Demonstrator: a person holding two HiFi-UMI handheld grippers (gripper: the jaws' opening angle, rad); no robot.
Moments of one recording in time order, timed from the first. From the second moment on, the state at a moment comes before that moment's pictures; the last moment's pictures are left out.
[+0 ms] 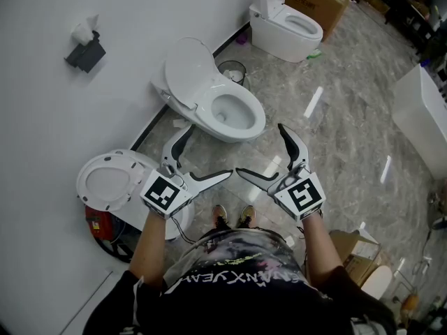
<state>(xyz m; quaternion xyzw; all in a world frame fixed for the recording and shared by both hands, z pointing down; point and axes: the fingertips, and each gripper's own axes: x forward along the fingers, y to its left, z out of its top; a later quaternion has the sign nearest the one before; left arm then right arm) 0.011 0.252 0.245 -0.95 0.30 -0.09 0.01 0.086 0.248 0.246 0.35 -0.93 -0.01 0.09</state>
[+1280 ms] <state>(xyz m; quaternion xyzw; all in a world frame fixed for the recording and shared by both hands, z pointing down) 0.070 0.283 0.272 -0.94 0.32 -0.09 0.00 0.139 0.276 0.272 0.33 -0.94 -0.03 0.08</state>
